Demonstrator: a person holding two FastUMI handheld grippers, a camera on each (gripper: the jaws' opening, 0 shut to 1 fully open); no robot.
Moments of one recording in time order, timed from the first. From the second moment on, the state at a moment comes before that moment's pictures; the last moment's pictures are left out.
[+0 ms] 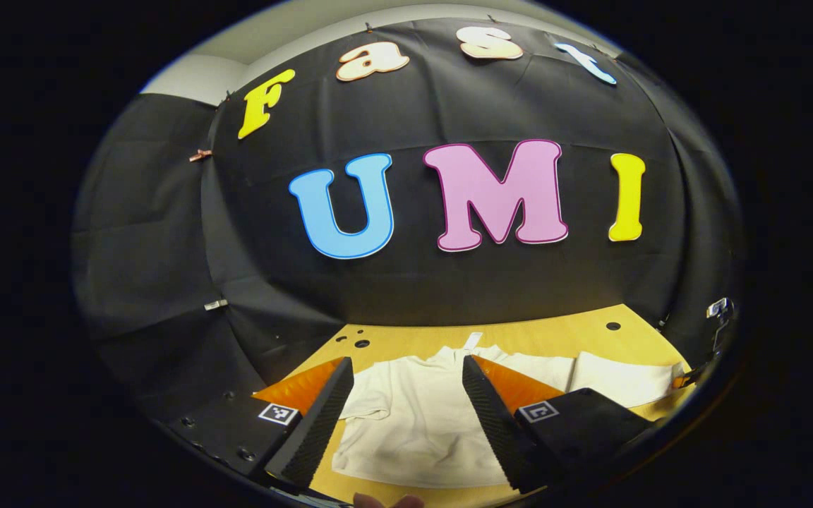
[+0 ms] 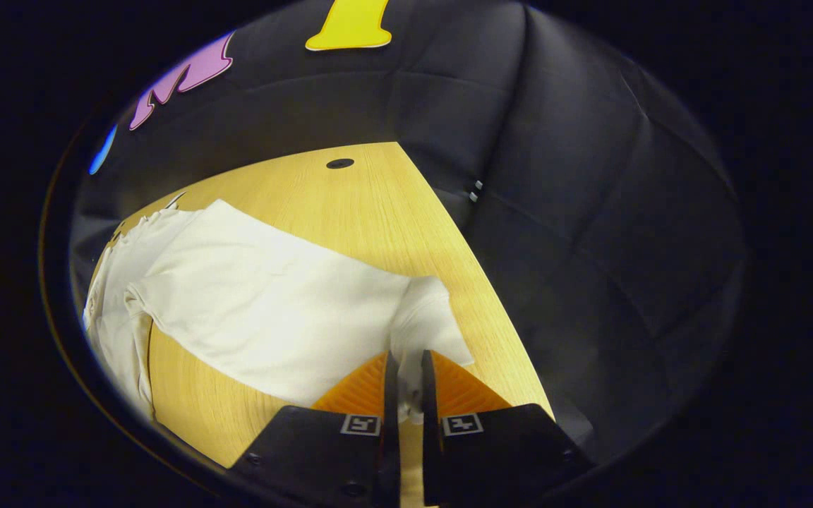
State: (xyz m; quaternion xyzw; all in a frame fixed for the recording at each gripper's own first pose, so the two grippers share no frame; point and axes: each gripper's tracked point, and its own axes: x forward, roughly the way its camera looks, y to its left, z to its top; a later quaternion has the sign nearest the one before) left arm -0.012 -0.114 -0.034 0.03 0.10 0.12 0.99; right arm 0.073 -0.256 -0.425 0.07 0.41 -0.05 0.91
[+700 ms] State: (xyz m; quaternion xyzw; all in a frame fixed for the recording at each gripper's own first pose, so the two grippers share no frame) left arm 0.015 -0.035 -0.043 0.01 0.08 0.03 1.00; right arm 0.024 -0.220 -0.272 0.06 0.28 -0.14 0.95
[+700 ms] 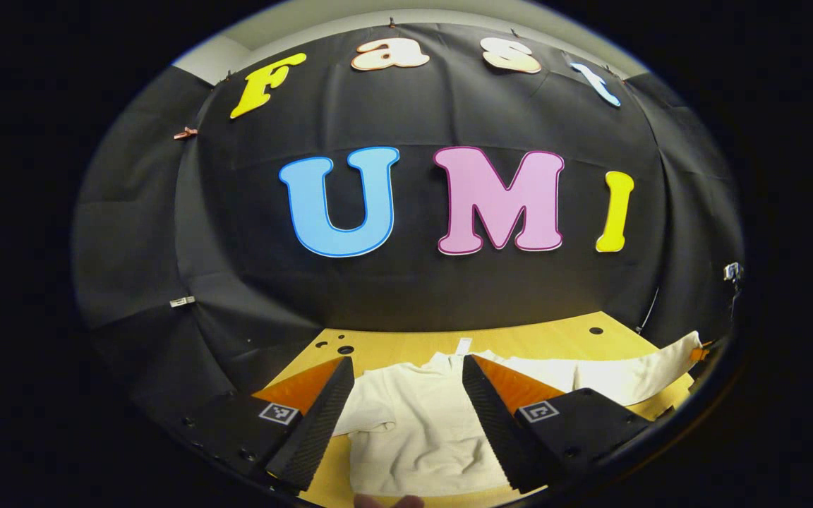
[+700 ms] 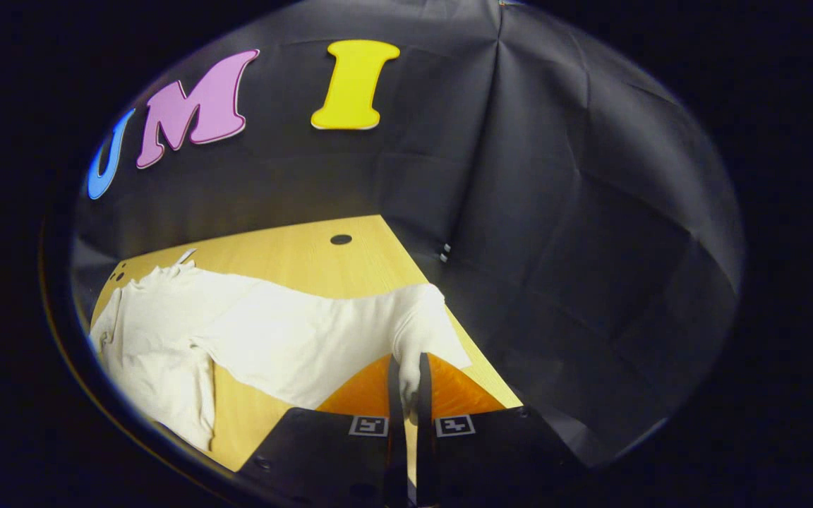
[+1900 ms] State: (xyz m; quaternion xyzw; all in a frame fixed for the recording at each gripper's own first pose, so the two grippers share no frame) left arm 0.039 0.198 -0.137 -0.03 0.11 0.06 0.99; right arm 0.136 0.161 -0.121 0.06 0.15 0.03 0.99
